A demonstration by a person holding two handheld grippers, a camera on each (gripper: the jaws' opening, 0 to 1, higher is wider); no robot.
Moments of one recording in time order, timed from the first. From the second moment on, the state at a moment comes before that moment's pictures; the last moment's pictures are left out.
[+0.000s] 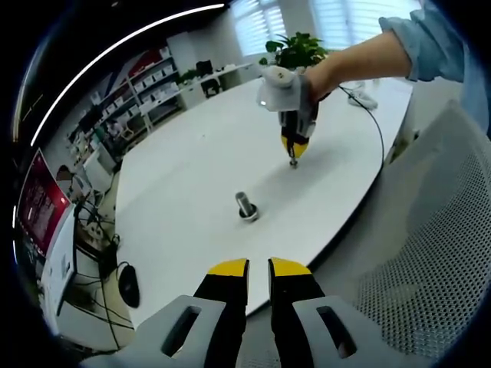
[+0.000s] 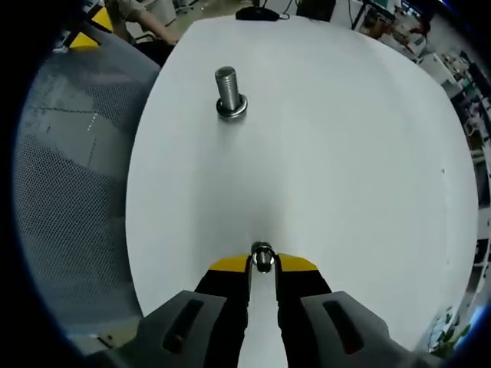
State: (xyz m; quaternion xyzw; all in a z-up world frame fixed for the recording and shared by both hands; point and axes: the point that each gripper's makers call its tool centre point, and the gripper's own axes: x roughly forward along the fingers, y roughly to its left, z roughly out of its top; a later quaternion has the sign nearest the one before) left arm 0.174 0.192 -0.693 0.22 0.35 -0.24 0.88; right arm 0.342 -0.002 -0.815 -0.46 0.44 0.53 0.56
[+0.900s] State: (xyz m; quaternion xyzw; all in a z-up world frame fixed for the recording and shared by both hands) left arm 0.175 0.192 -0.692 0.22 0.35 -0.25 0.88; right arm 0.344 -0.002 -0.831 -0.47 0.46 0.52 0.55
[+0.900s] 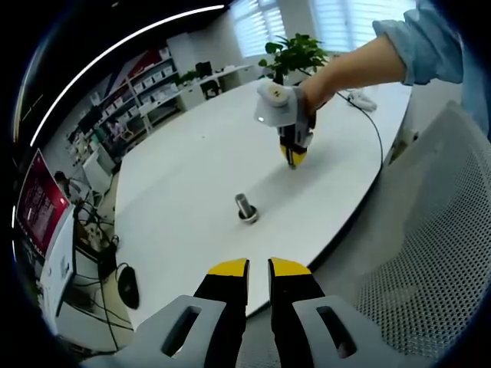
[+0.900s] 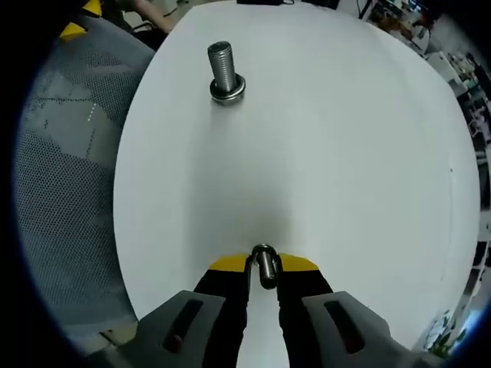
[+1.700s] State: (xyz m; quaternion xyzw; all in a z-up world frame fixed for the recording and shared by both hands) left arm 0.178 0.180 -0.670 0.22 0.29 -0.26 0.90; right arm 0.283 -0.019 -0.683 -0.23 0.40 0.48 0.75
